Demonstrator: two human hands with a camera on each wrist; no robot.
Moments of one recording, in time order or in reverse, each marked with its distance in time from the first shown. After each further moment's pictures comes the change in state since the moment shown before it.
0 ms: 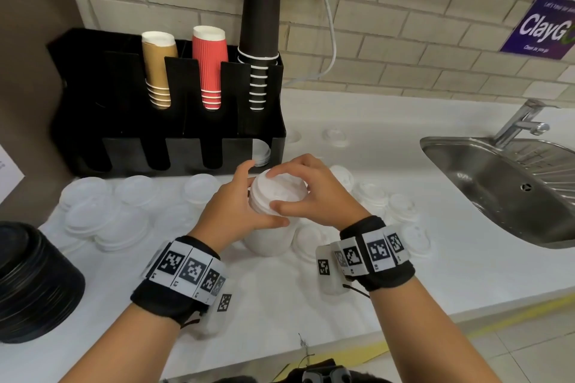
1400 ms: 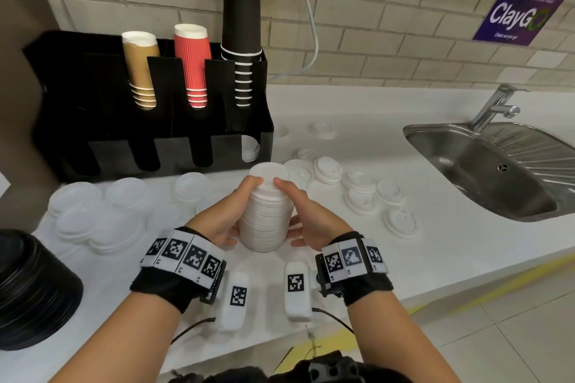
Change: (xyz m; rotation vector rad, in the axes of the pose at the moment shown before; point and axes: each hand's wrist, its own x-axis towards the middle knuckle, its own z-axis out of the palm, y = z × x) left_hand -0.003 0.019 0.004 -0.383 -0.237 -0.687; right_hand -0.026 -0.007 0.031 0.741 -0.118 0.864
